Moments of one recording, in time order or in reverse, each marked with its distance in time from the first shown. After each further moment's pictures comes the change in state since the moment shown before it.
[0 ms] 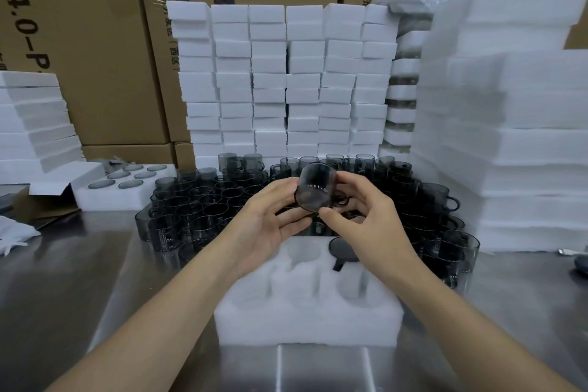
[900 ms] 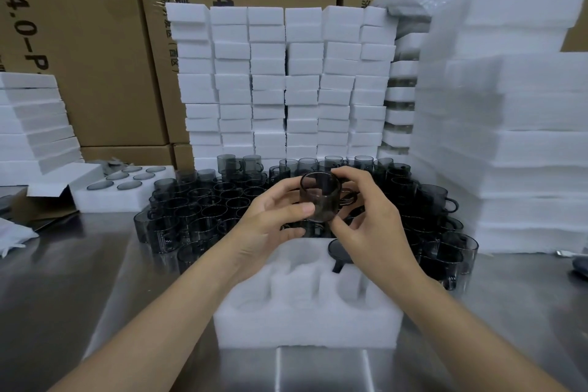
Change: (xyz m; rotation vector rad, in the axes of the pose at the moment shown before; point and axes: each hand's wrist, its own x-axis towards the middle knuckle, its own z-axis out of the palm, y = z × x) left_hand -0.003 -0.005 0.003 0.283 -0.083 0.121; right_hand 0.000 0.004 -0.002 -0.245 0.057 -0.172
